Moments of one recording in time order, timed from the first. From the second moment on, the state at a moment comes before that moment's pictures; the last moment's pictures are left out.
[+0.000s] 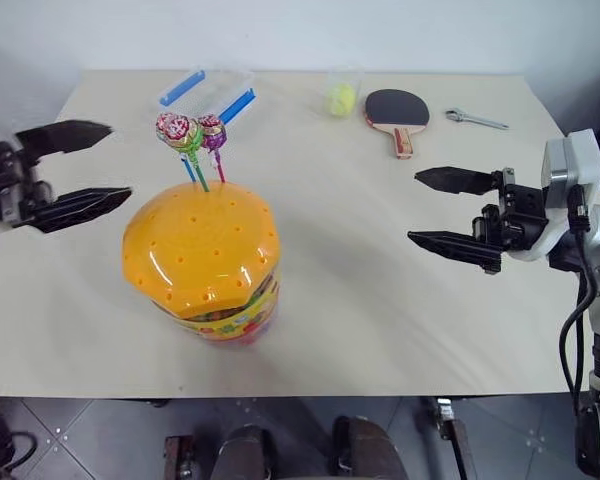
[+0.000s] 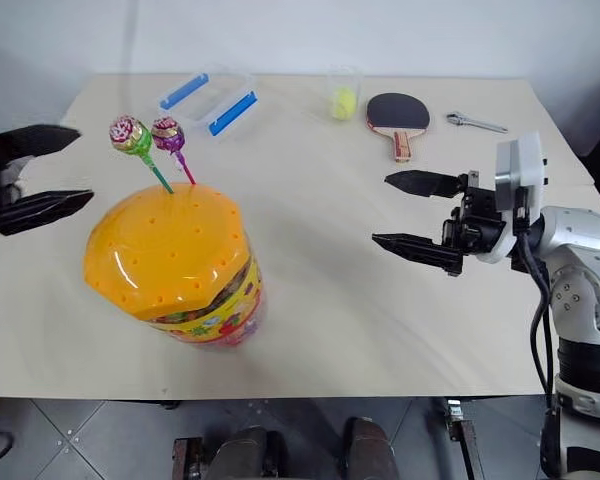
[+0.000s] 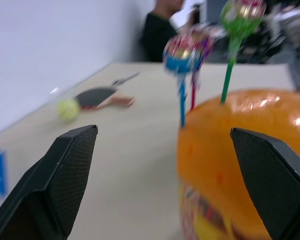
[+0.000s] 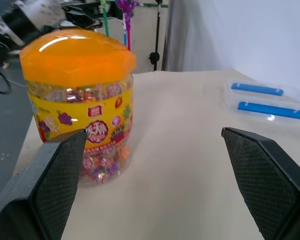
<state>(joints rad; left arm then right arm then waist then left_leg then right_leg) -0.73 0.99 0.33 0.20 -0.74 0.43 -1.33 -0.56 -0.77 -0.22 -0.17 0.78 0.48 1.20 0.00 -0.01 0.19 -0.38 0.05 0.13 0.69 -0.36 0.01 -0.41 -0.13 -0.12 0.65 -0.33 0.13</state>
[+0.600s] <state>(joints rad) -1.02 0.86 0.12 0.45 -0.60 0.44 -1.49 -0.49 -0.77 -0.29 -0.30 0.85 0.50 1.10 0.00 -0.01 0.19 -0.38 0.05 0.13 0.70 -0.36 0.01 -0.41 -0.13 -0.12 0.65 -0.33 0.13</state>
